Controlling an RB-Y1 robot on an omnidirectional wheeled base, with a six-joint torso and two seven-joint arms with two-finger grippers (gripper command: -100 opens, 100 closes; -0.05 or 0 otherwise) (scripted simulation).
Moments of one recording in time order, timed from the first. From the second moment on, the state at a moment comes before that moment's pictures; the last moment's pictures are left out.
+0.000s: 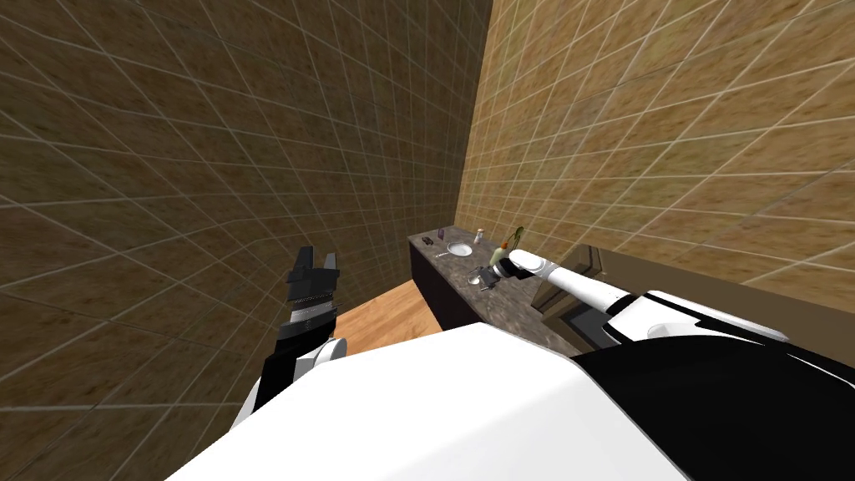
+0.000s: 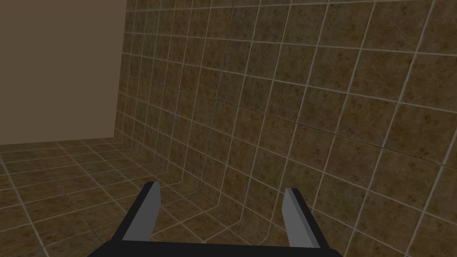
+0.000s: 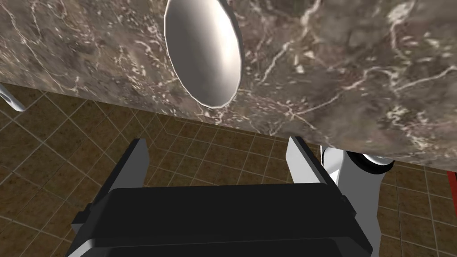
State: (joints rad) left arm 0.50 0.01 -0.05 -2.32 0.02 -0.43 -0.05; right arm -0.13 -1.25 0.26 -1.45 1.38 -1.13 0.40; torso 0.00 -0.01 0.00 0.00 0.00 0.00
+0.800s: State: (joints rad) left arm 0.50 0.01 -0.05 -2.32 0.02 -0.43 -0.05; right arm -0.19 -1.32 0.38 -1.35 1.58 -1.10 0.48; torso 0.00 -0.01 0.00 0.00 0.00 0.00
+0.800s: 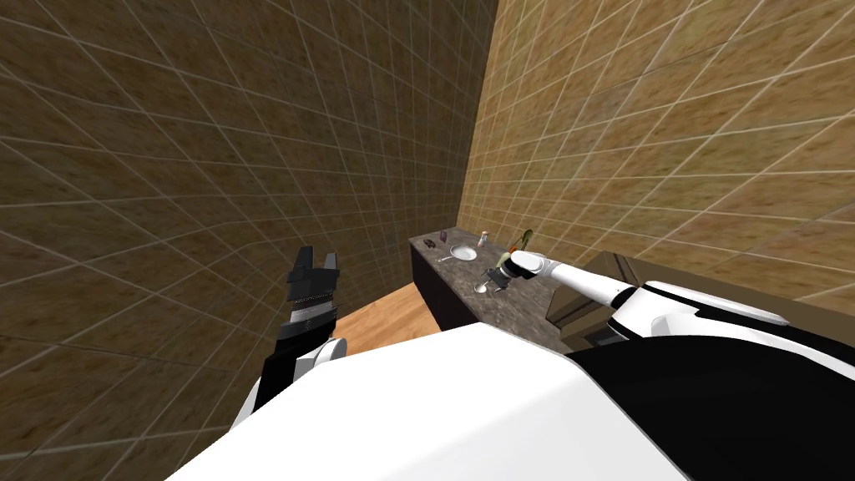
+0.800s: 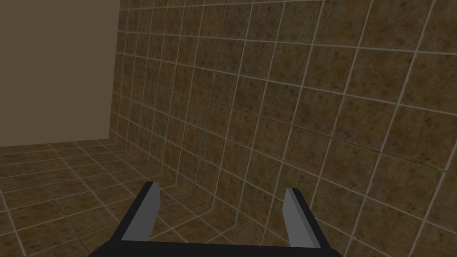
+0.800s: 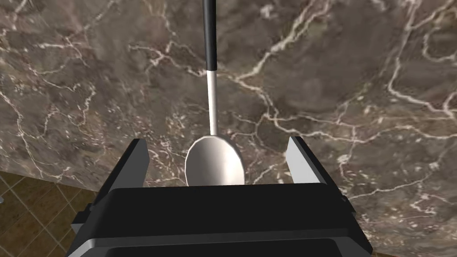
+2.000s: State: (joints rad) left arm 0.50 0.01 -0.05 -2.32 0.02 -0.43 -0.05; right arm -0.17 -1.29 0.43 -1.33 1.64 -1.05 0.49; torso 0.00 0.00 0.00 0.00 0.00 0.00
